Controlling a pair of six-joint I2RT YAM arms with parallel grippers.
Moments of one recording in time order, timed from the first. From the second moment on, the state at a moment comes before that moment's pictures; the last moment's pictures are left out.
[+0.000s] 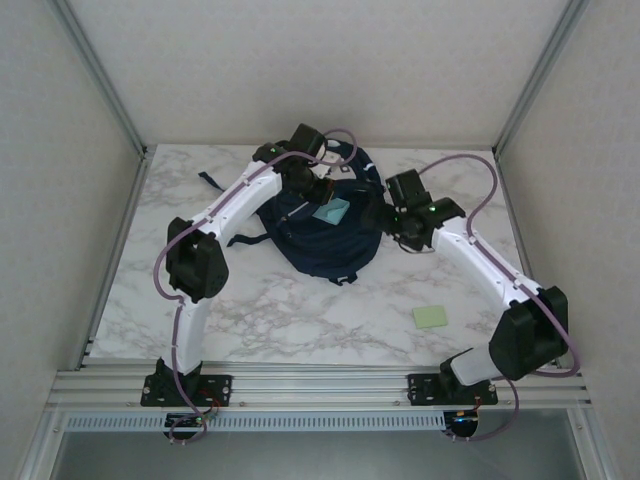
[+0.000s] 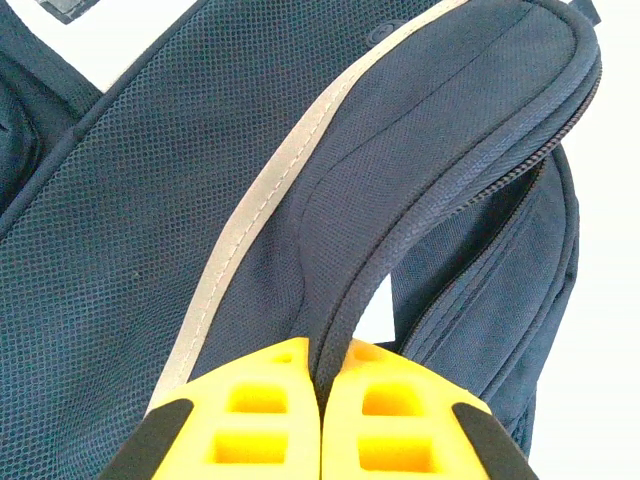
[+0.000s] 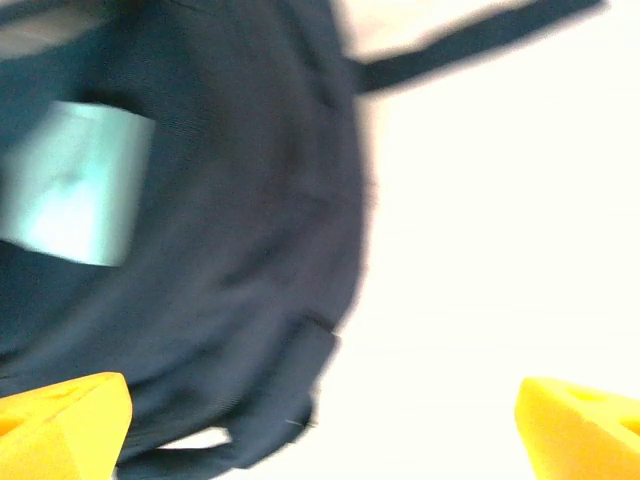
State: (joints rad) left arm -0.60 2.16 2.12 -1.00 0.18 -0.08; right arm 0.47 1.43 1.20 -0.86 0.11 0.77
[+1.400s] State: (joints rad) left arm -0.63 2.11 2.07 -0.97 0.10 -0.07; right arm 0.26 1.23 0.54 -0.78 0.06 1.53
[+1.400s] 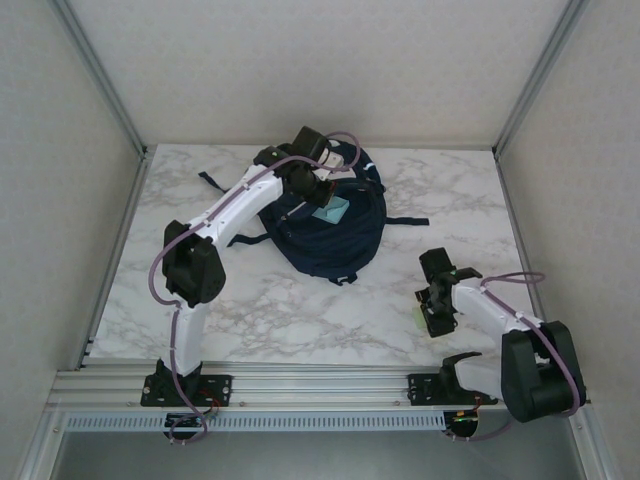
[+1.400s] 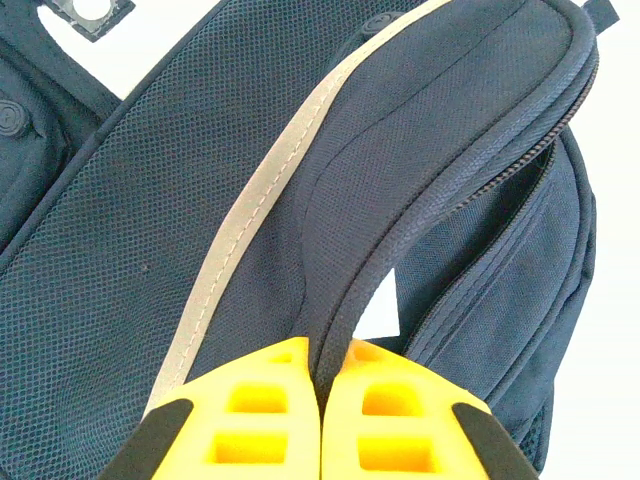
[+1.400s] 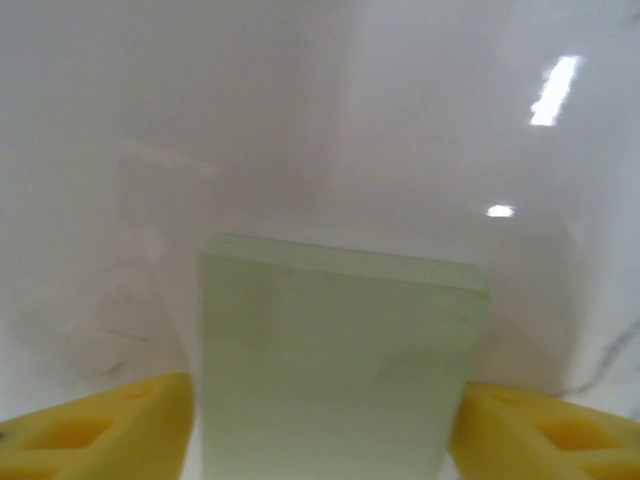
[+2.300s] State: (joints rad) left arm -0.60 2.09 2.06 -0.93 0.13 -0.12; right arm 0.37 1.51 1.14 -0.51 -0.18 0.98
